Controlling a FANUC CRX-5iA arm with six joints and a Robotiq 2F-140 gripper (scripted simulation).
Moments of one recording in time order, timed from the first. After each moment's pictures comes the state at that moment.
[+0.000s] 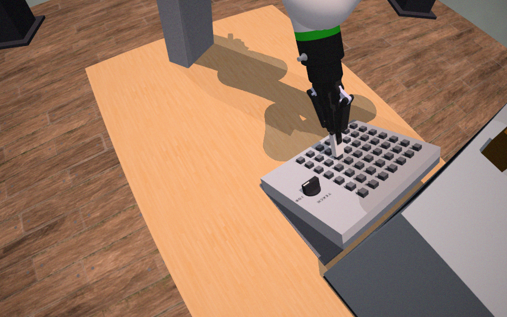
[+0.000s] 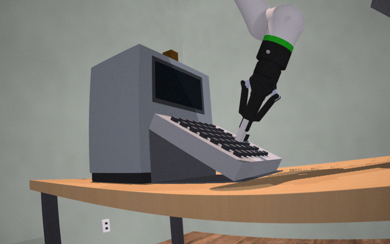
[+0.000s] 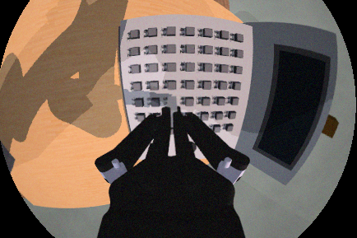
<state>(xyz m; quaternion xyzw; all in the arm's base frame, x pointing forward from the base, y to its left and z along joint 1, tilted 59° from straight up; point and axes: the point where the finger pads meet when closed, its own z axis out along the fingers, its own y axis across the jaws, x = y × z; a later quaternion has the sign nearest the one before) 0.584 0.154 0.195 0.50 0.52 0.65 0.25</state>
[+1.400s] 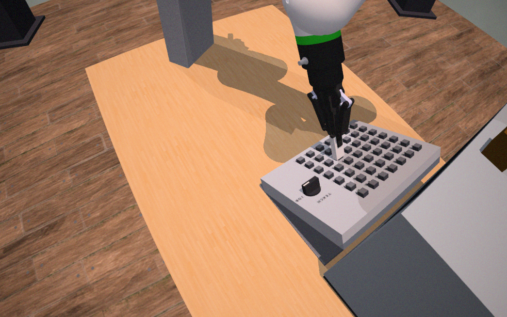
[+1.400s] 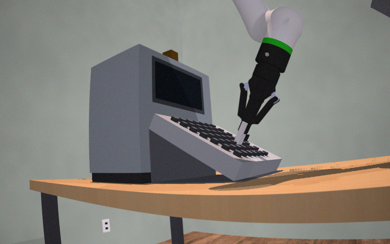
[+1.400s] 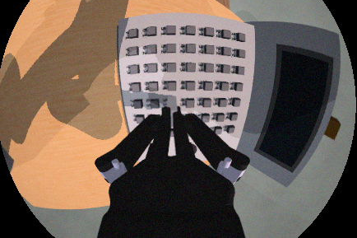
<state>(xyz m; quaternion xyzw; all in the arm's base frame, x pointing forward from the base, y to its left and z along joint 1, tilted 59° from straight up) 0.591 0.158 0.195 0.50 0.52 0.65 0.25</state>
